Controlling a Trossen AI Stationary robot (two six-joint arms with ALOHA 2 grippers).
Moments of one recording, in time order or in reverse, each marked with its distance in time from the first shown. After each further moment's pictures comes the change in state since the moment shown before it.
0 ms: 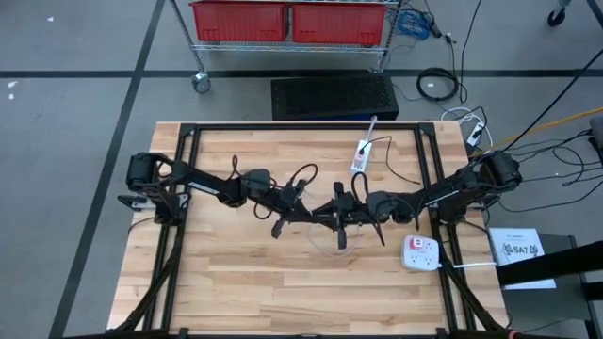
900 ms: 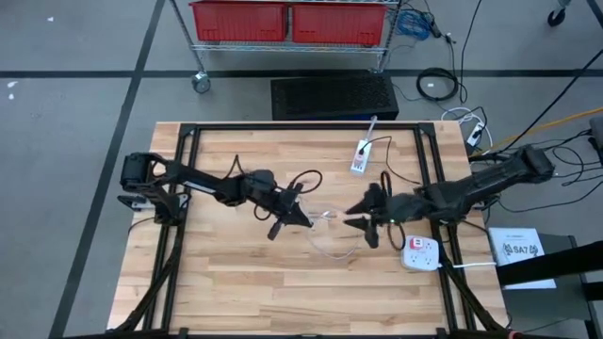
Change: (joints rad) left arm 0.001 -0.047 -0.002 -0.228 0.019 0.072; right arm 0.116 -0.437 0.030 -0.929 0.129 0.287
